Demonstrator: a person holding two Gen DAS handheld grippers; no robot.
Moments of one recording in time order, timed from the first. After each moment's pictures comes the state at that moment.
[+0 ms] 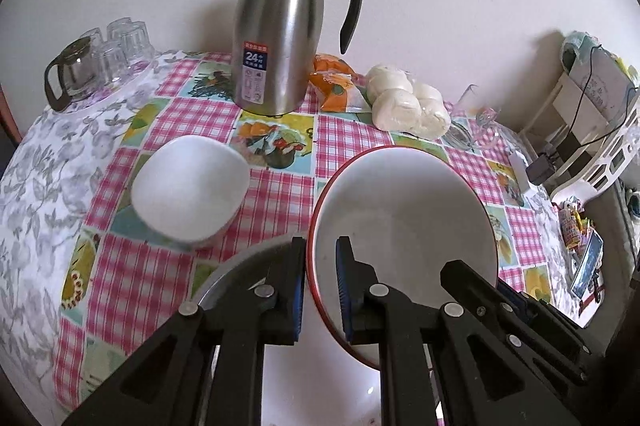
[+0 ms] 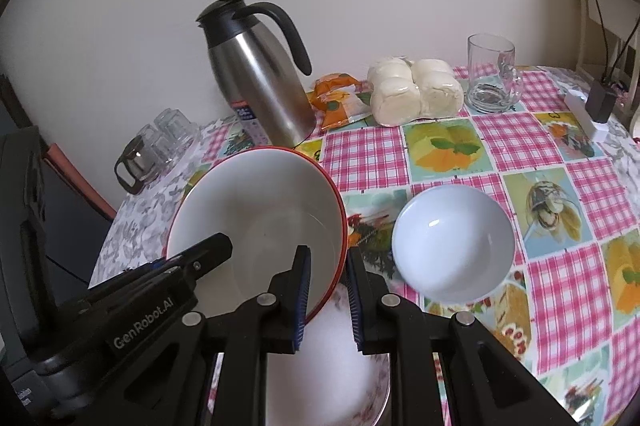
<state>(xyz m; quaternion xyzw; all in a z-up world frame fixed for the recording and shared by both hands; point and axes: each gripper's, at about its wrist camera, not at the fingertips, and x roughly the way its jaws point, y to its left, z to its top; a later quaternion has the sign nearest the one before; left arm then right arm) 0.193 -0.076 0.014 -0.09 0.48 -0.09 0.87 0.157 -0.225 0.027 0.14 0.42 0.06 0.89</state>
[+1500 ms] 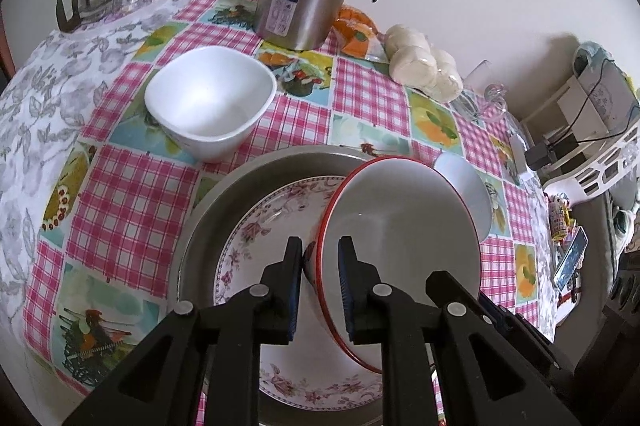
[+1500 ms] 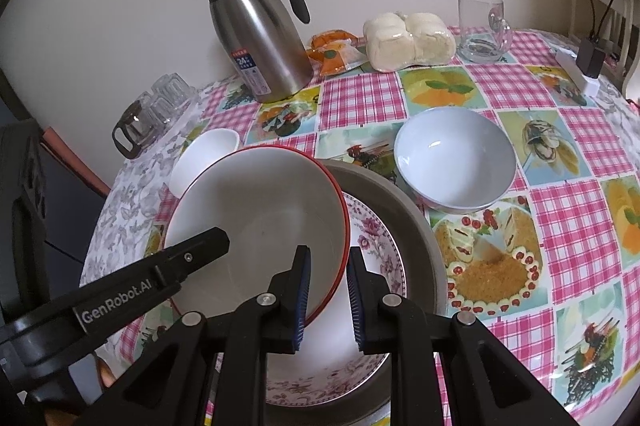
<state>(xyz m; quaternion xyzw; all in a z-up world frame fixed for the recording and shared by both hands) 0.166 -0.051 -0.018 -0.15 0.54 -0.09 0.82 0.117 -0.210 -0.003 0.14 0.47 0.06 0.87</state>
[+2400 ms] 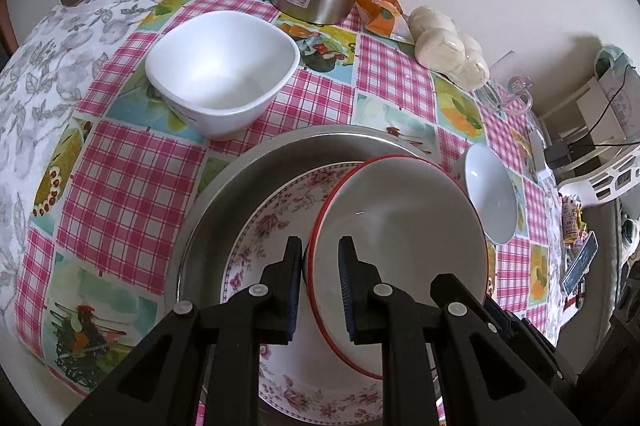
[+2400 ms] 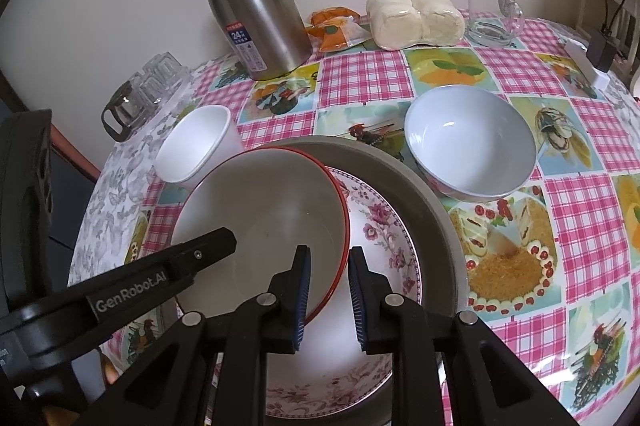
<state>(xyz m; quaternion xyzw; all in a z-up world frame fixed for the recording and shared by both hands) 0.177 -0.046 -0.046 -0.16 0.58 -0.08 0.80 0.129 -0.201 -0.023 0.13 0.49 0.06 0.86</state>
